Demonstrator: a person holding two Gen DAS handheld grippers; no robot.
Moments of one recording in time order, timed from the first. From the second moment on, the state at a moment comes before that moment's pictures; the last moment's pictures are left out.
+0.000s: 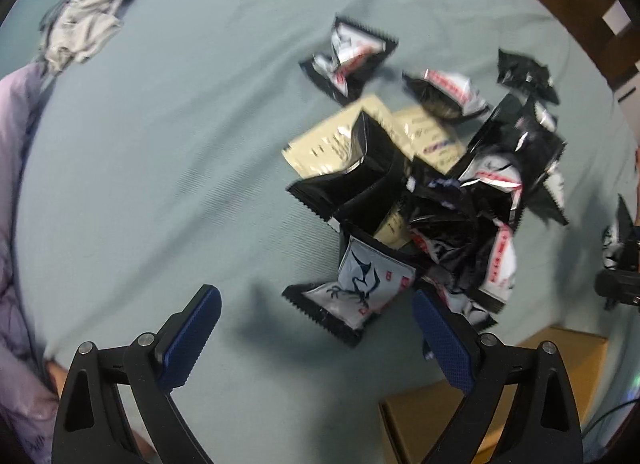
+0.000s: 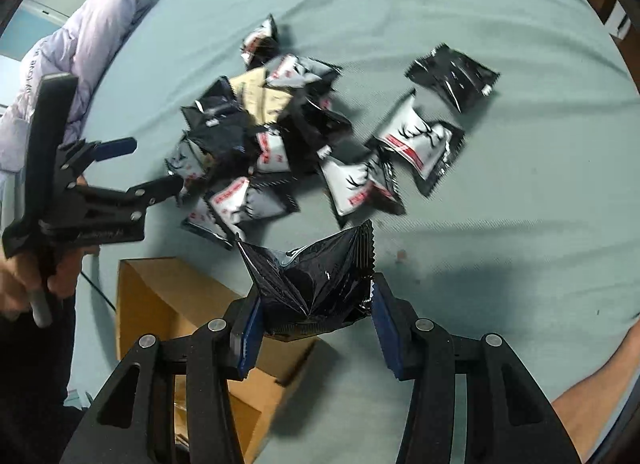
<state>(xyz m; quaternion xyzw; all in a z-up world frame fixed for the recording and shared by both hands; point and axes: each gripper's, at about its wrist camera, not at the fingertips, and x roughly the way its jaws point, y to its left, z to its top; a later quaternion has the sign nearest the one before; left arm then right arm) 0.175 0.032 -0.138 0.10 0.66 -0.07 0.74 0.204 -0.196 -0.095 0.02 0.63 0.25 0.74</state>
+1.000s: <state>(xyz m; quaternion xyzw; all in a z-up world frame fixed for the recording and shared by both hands) 0.052 0.024 -0.017 0.15 0.61 -0.16 0.76 0.109 -0.186 0.049 -0.01 0.57 0.23 0.79</state>
